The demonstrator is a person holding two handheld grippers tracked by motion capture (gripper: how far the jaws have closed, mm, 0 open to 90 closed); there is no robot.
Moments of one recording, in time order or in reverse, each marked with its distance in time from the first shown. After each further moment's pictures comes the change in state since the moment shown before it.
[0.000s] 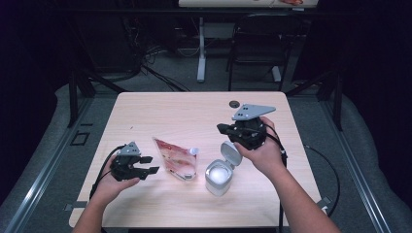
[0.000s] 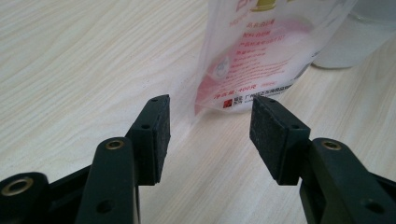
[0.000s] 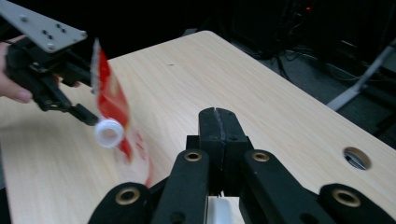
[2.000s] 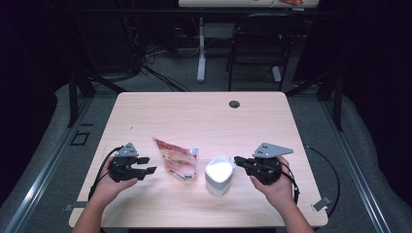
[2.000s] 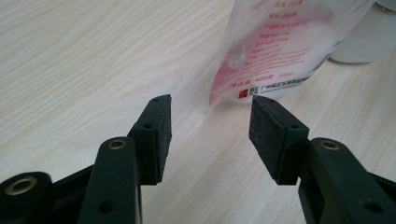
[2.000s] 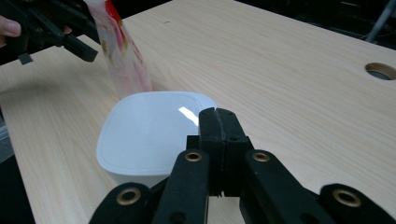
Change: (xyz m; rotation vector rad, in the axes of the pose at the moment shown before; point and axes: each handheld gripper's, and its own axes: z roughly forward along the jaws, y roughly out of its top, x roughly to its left) left arm 0.005 -0.010 -0.001 0.007 0.034 -0.025; right arm 0.010 -0.115 -0.012 0.007 -0.005 0.140
